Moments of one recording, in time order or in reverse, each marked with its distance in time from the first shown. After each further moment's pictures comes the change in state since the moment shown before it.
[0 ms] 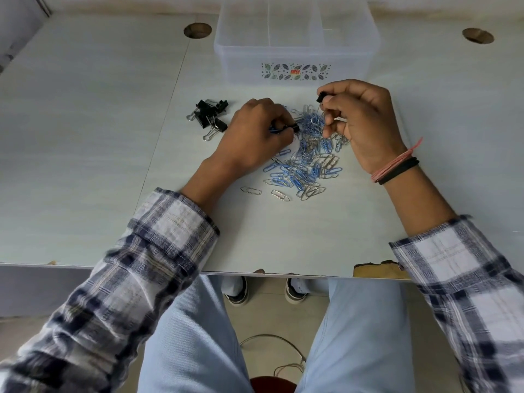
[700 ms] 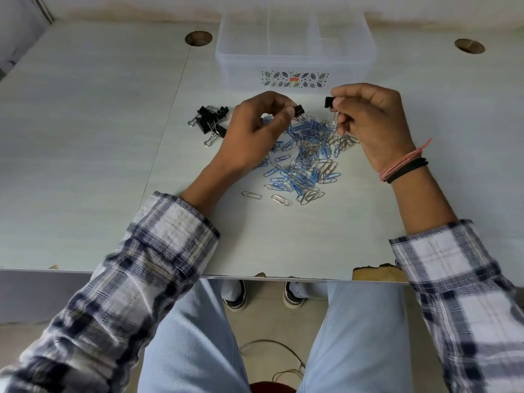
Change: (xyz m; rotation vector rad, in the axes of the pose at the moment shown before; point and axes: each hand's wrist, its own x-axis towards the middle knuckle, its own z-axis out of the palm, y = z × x) left_hand -0.004 0.003 -0.003 -0.538 0.134 -0.092; right_hand 0.006 -0.004 -0.017 -0.119 0.086 -0.015
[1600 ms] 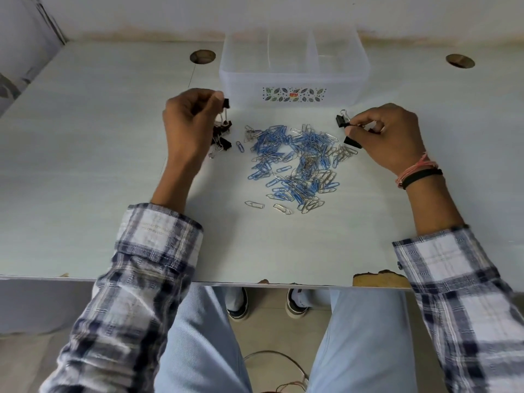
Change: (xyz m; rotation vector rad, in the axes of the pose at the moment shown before) left_hand 0.014 -0.023 -0.072 -0.009 0.442 -0.122; right_hand 0.011 0.016 -0.044 -0.817 0.079 -0.294
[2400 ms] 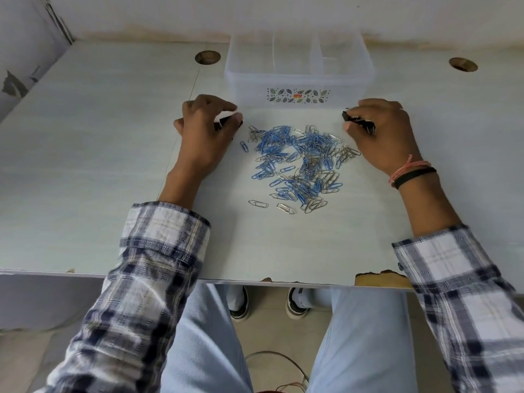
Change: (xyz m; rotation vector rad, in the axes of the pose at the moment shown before) left_hand -0.007 -0.013 0.000 0.577 -0.162 0.177; right_hand 0.003 -0.009 0.009 -0.107 -0.062 -0.044
